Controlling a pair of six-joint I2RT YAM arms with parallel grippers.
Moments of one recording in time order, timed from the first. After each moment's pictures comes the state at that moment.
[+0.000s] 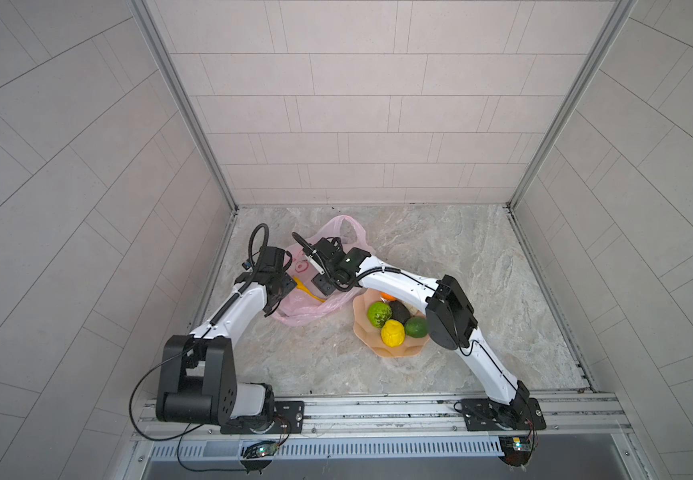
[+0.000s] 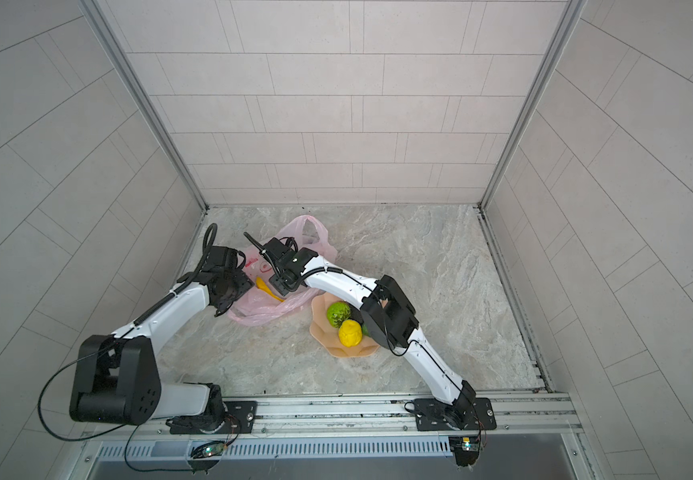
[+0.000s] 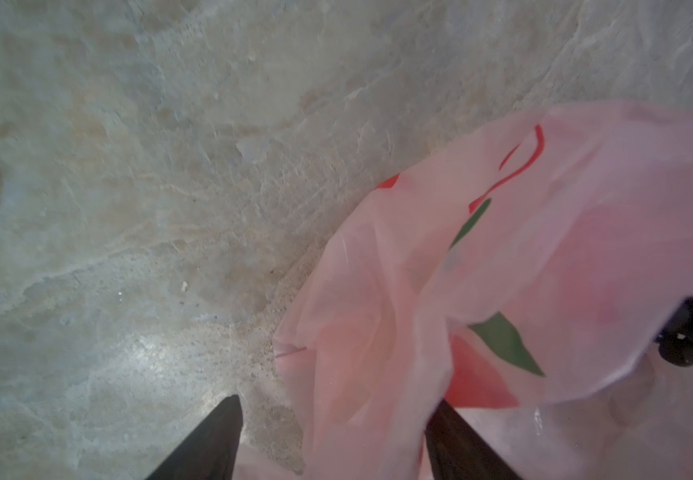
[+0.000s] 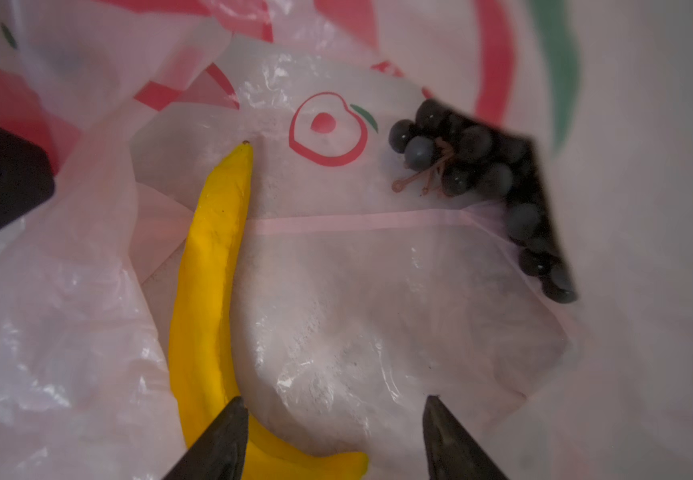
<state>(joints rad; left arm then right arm) -0.07 1.36 0.83 -0.58 -0.14 -0.87 0.90 2.39 2.16 -0.78 0.13 0.04</state>
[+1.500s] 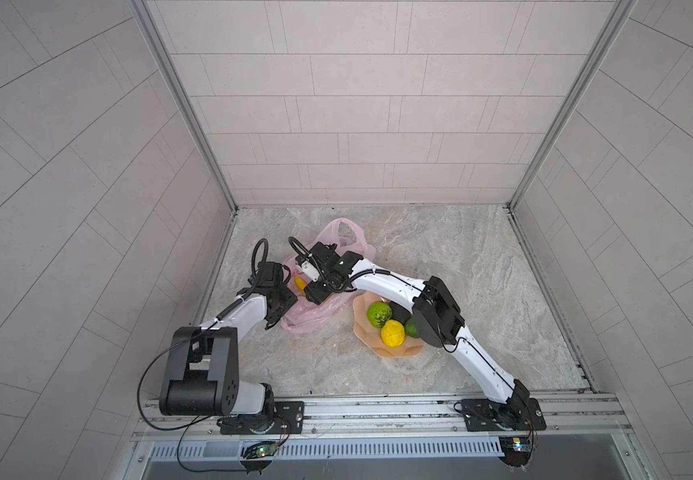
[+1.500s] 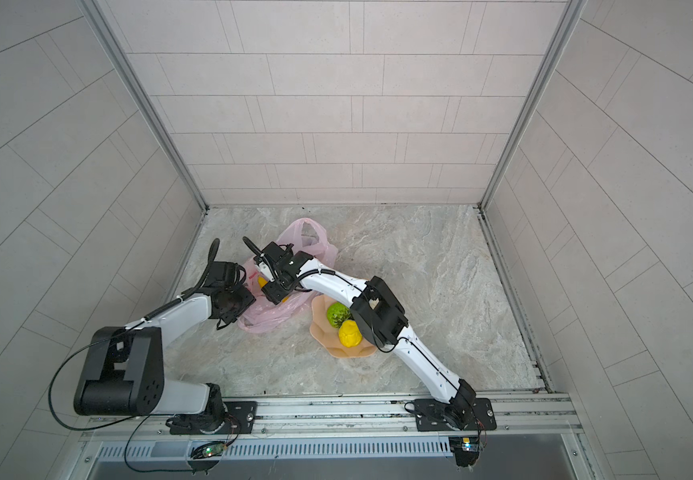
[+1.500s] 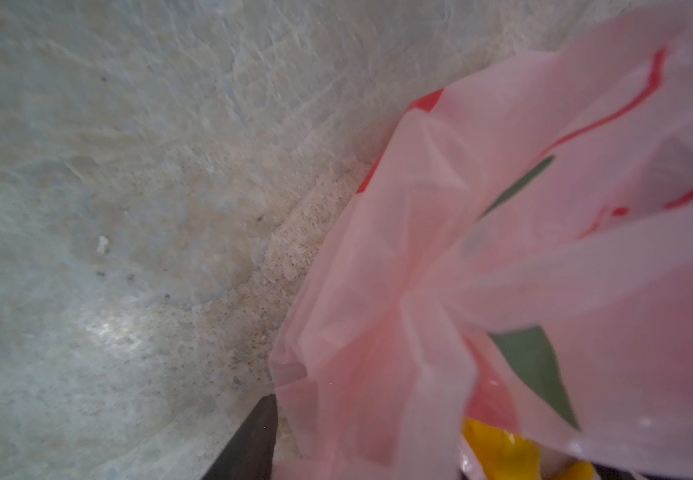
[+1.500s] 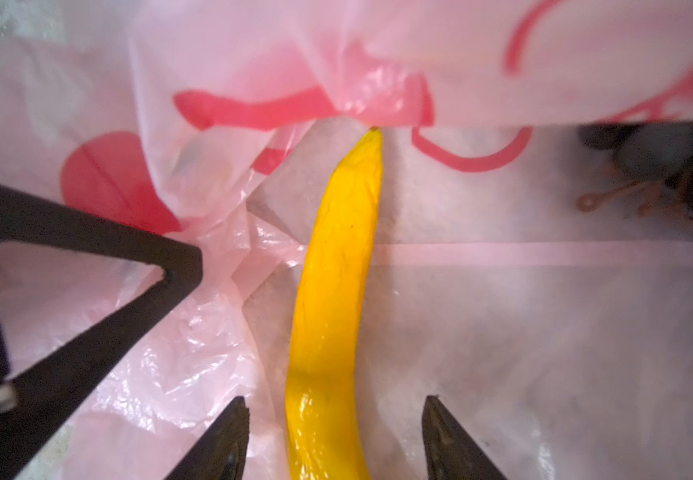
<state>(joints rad) -0.02 1.41 0.67 -0.38 0.02 -0.84 0.89 2.51 2.29 -0.78 -0.11 0.07</state>
